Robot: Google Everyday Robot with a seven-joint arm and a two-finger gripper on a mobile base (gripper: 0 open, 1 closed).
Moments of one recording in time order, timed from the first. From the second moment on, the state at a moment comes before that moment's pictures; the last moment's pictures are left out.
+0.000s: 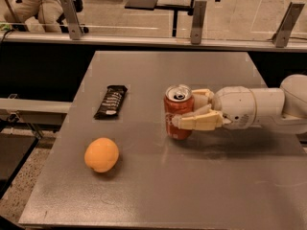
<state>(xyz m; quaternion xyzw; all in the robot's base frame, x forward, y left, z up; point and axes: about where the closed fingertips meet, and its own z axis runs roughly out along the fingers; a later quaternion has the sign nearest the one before) 0.466 -0.071 0.896 -0.49 0.53 0.49 0.48</state>
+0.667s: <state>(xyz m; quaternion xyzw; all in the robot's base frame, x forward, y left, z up) 0.468 -0.073 0.887 -0.48 0.52 0.51 0.49</state>
